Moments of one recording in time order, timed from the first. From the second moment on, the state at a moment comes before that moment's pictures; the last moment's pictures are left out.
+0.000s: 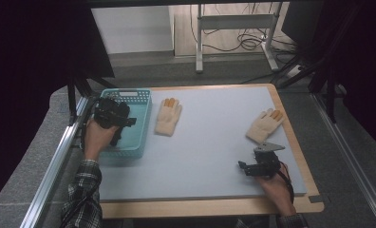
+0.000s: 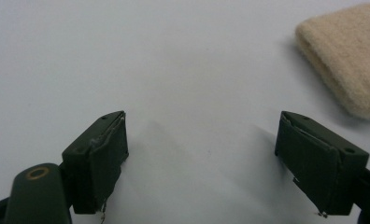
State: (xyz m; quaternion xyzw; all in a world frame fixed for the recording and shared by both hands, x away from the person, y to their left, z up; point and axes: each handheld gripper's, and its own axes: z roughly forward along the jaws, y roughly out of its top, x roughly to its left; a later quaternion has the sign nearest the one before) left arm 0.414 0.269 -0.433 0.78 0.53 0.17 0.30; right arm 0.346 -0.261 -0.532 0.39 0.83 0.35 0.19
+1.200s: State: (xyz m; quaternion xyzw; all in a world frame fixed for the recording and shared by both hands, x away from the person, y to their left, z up) left arm 0.288 0.143 -0.500 0.84 0.34 0.16 0.39; right arm 0.346 -0.261 -0.532 0.39 0.83 0.35 0.19
